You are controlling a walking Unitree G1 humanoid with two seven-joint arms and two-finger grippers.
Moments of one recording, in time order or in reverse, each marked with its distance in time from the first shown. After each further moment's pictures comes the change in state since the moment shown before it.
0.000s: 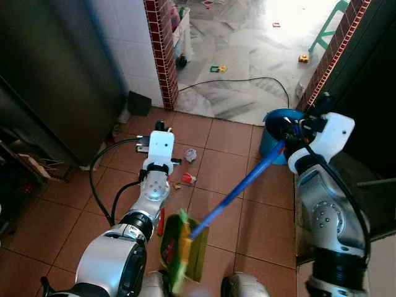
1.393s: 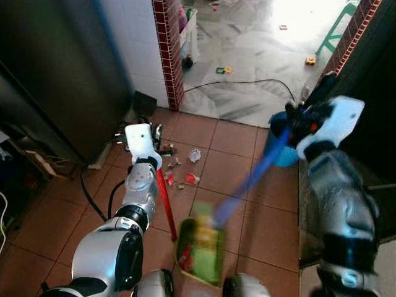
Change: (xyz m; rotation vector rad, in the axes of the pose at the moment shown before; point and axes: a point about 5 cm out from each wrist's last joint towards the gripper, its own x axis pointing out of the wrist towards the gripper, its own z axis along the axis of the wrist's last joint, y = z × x) left arm 0.012 0.024 0.001 -0.308 0.068 -0.002; right arm 0.018 0.001 0.022 0.041 -0.078 0.109
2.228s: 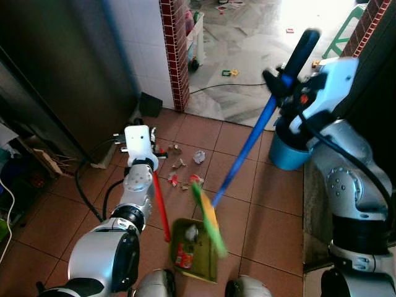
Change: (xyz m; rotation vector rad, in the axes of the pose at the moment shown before) left arm 0.000 0.008 -0.002 0.082 0.019 0.063; right arm 0.008 0.041 0.048 -0.241 -0.117 0.341
